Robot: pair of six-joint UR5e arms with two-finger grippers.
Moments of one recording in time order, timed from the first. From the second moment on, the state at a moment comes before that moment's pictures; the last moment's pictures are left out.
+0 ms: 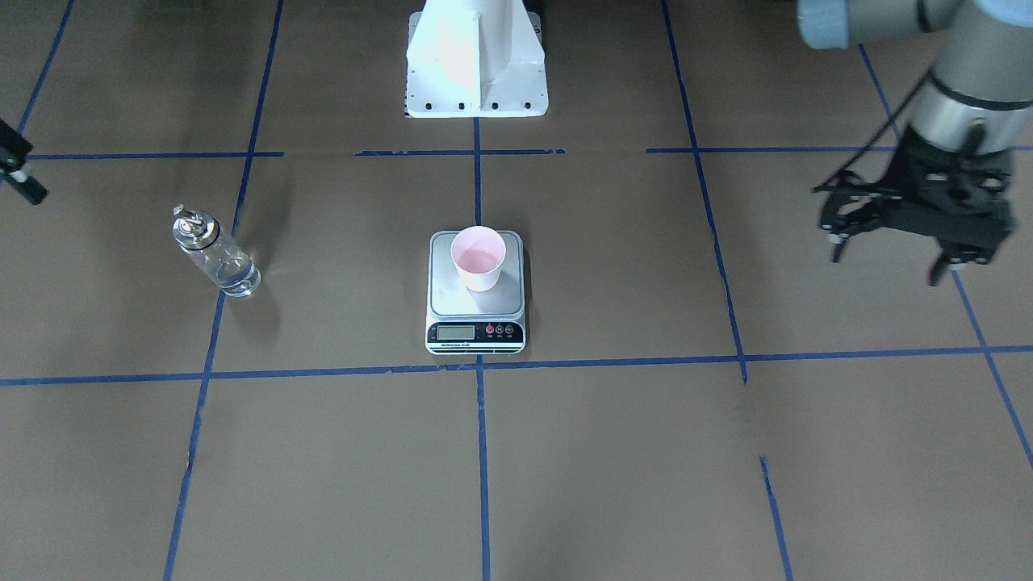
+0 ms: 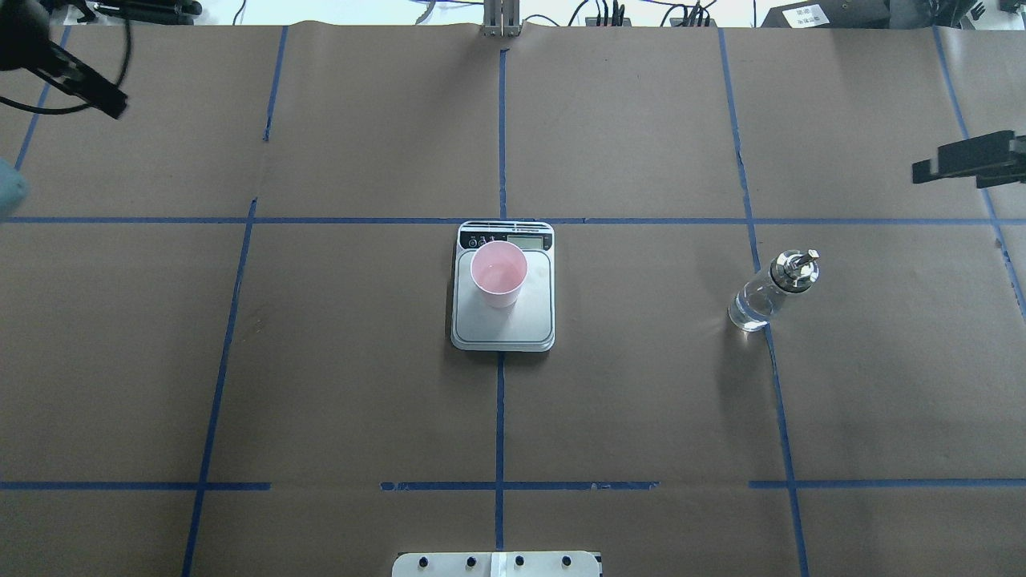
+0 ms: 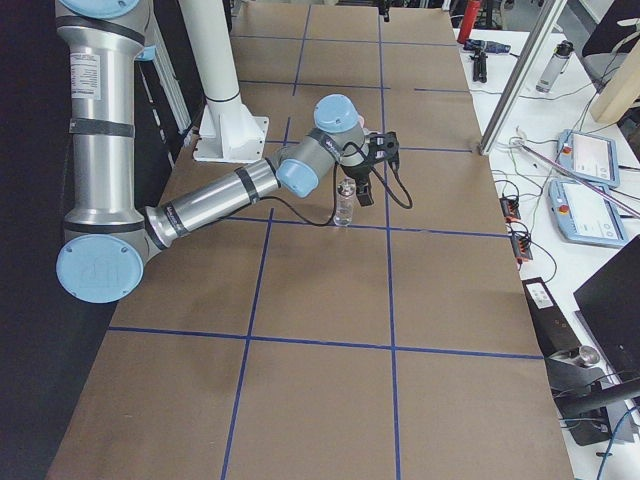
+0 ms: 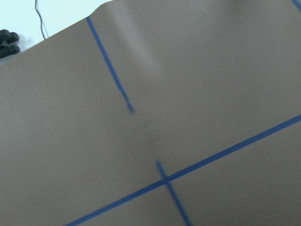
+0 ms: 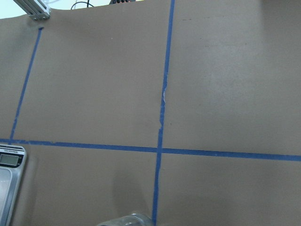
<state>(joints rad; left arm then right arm) -1.22 -1.95 -1.91 -1.37 -2.02 -0.04 1.14 -1.62 2.10 -1.09 2.22 0.92</state>
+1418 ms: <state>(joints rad) -1.49 -1.56 -1.79 -1.64 -2.27 0.13 0.11 -1.96 2.30 -0.94 0.85 1.48</state>
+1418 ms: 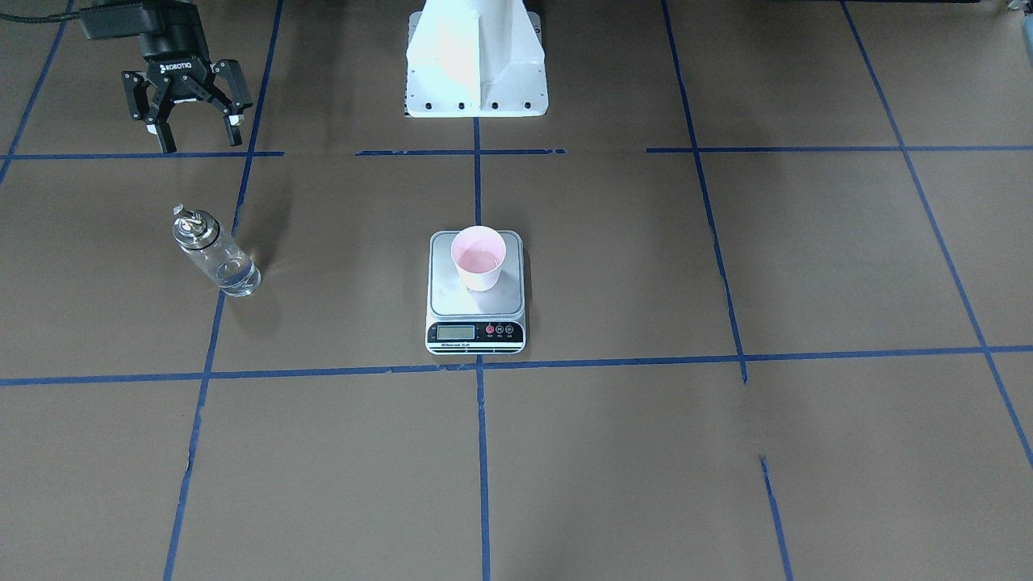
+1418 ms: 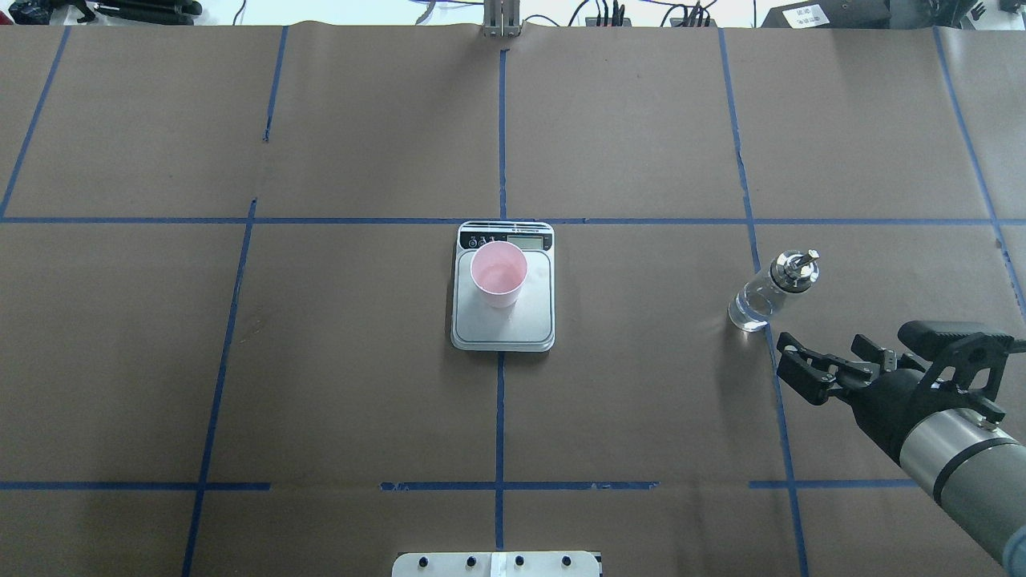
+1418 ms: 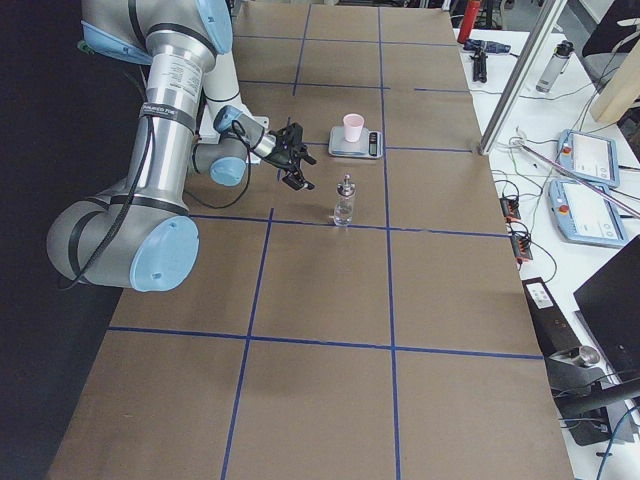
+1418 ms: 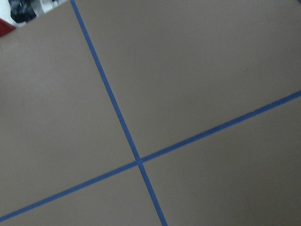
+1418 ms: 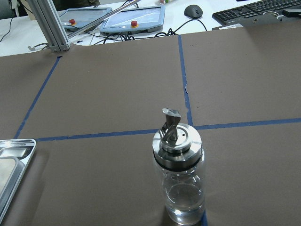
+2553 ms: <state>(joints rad) -1.58 -1.39 -1.78 -1.79 -2.35 0.11 0.07 -1.85 2.02 -0.80 0.66 1.43</state>
